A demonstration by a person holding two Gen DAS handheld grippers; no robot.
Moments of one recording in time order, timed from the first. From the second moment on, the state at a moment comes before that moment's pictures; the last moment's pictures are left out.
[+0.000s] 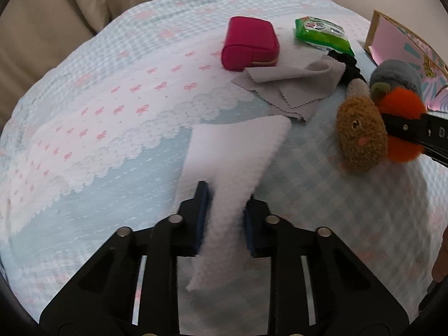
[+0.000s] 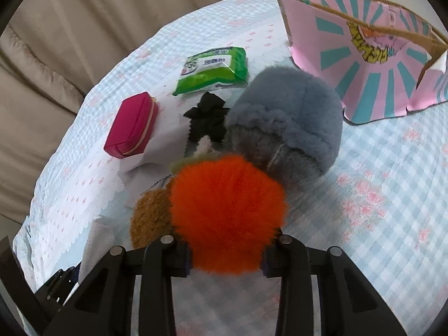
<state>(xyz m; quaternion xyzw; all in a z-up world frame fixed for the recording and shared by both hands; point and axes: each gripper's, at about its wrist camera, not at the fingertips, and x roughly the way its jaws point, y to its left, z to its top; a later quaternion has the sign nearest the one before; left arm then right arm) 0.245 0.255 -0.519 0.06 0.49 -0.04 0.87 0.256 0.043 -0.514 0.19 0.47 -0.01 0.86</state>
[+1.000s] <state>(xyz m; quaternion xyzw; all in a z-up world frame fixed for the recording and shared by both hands) 0.236 0.193 -0.245 0.03 0.38 -0.05 0.92 0.211 -0.003 -0.277 0.11 0.37 0.03 0.92</state>
